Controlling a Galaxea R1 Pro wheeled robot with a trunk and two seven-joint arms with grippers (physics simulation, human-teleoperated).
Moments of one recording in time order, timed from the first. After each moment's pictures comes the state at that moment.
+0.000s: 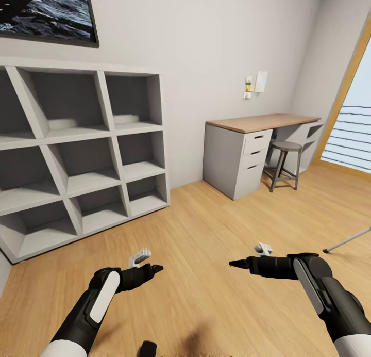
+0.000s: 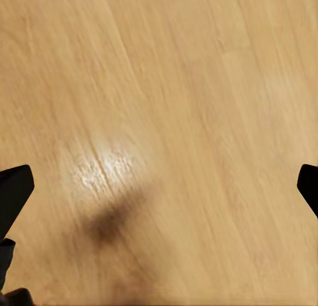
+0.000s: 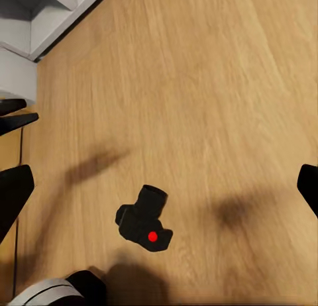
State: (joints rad) left arm -0.45 -0.02 -0.02 -1.04 0.60 0.81 0.00; right arm -0.47 -0.24 -0.02 -1.21 -0.24 1.04 0.77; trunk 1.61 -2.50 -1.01
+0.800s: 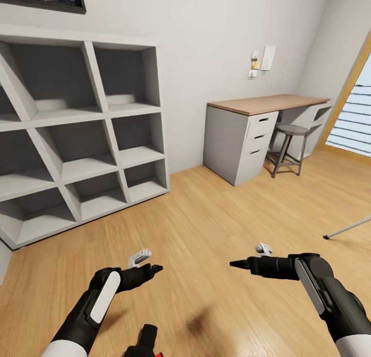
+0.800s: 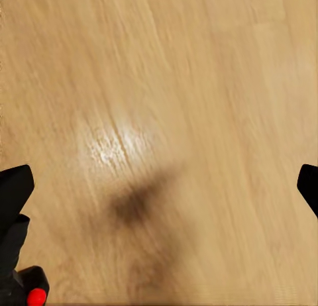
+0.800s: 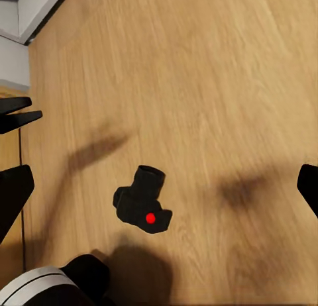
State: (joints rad) left arm -0.45 -0.03 -0.02 -1.04 0.58 0.80 0.00; right arm -0.47 -0.25 -0.02 -1.21 -0.24 1.04 0.79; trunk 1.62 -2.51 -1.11
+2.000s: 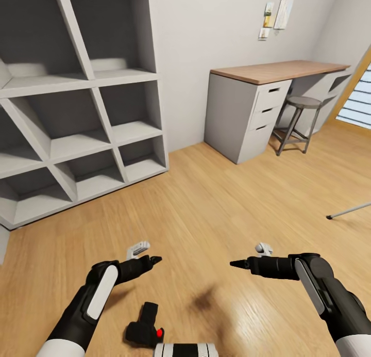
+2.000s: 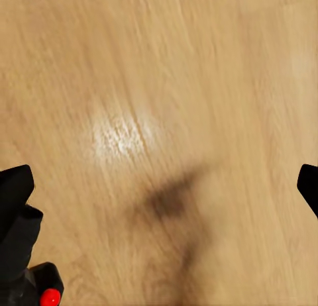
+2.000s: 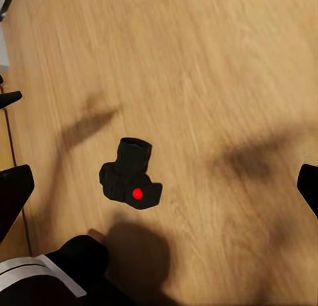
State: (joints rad) left arm -0.45 -0.02 -0.02 -1.14 0.58 0.81 0.01; right arm -0.47 -0.25 -0.02 -1.21 -0.24 1.04 0.78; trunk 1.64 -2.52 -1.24
